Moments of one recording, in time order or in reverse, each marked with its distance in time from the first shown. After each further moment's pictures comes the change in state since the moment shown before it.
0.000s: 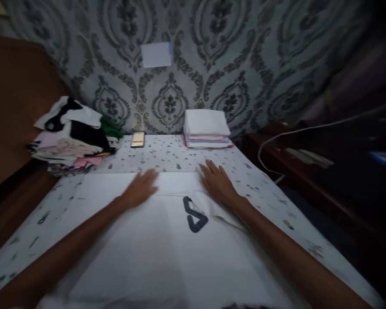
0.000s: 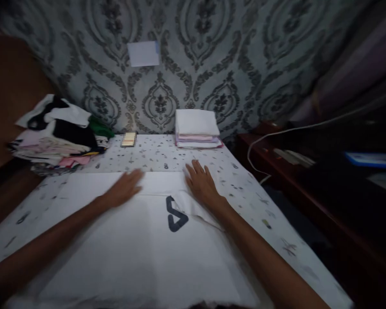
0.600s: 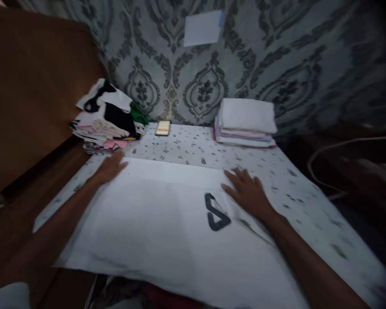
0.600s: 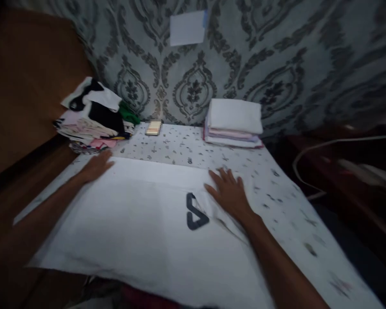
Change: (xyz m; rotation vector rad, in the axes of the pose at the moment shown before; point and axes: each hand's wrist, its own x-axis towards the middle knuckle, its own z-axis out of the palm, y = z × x) left_hand -0.094 -0.144 -0.024 0.037 -0.084 -0.585; right_hand -0.013 -0.017 -0.002 -0.016 -0.183 0.044
